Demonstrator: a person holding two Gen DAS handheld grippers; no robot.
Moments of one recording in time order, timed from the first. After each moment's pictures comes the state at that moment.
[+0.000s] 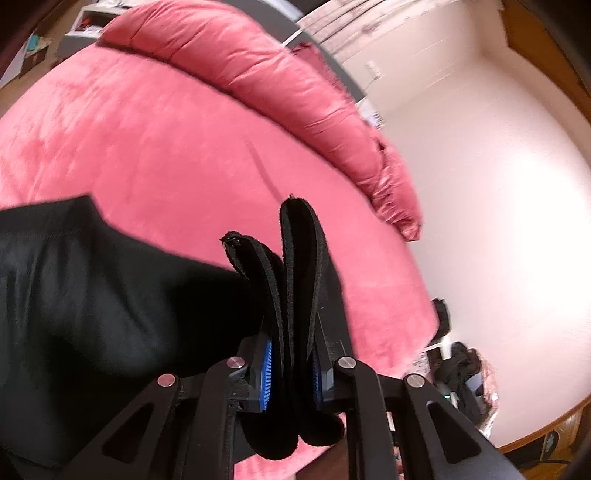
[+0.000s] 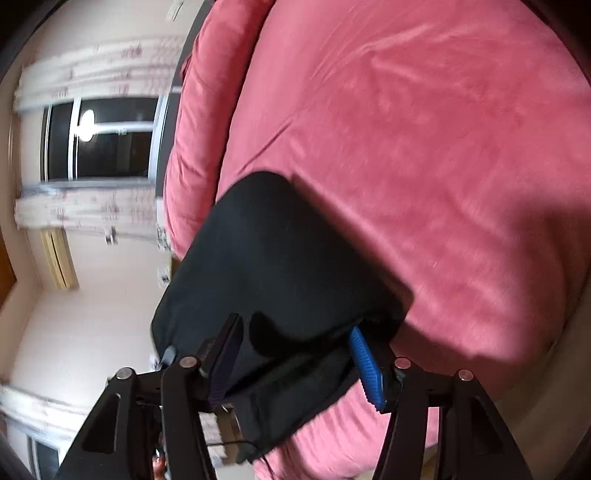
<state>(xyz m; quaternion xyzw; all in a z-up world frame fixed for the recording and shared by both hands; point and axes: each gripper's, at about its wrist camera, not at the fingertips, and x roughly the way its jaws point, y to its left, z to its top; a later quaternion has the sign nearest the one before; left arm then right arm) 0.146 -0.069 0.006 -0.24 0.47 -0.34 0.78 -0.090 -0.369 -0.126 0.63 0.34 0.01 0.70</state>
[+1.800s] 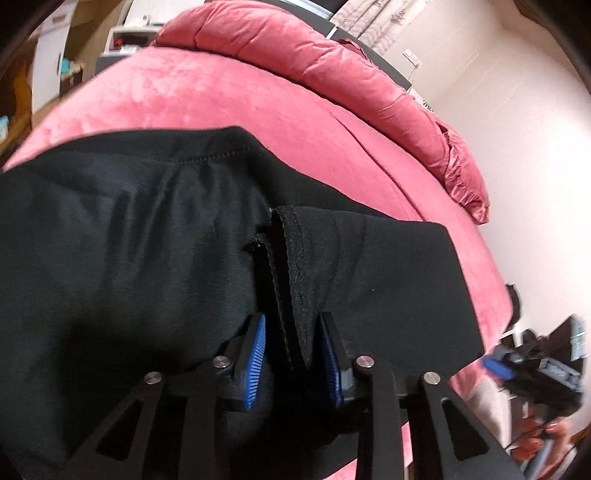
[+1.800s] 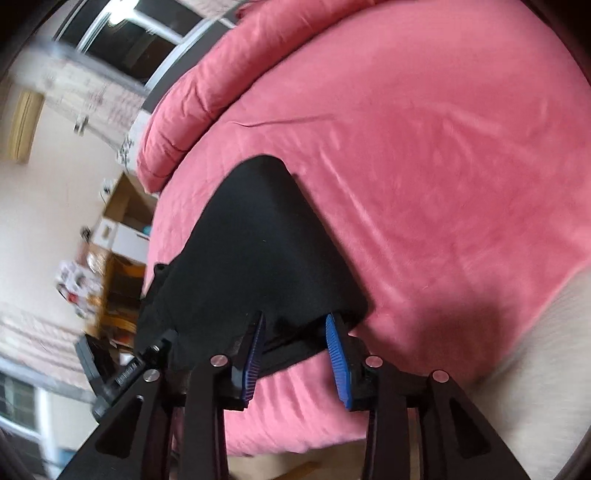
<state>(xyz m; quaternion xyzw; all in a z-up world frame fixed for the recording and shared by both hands) 0.096 0.016 -0.087 -0.14 0.48 -0.23 0.83 -0.072 -0.342 -0.059 0.36 0.45 0.00 0.81</state>
